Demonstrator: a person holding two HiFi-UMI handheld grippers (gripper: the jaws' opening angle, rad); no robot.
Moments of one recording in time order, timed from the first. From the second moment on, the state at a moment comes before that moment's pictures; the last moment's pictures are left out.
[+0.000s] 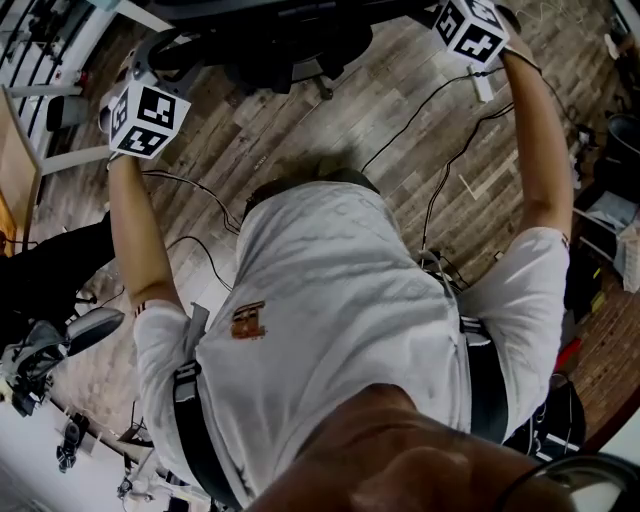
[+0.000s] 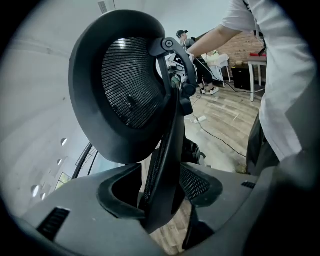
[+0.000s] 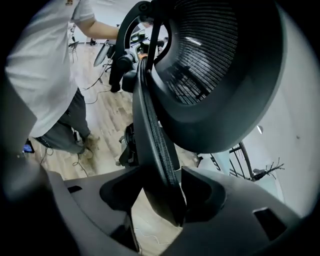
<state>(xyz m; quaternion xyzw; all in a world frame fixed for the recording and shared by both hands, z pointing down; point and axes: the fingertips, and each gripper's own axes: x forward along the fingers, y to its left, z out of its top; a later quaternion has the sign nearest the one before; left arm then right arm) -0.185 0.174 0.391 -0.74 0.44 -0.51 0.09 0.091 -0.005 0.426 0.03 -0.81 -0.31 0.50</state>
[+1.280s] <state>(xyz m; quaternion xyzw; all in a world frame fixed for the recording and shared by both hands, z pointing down) -0.206 0.101 0.414 -0.69 0.41 -0.59 0.09 0.059 -0.092 0.438 -0.01 -0.76 -0.41 0.50</state>
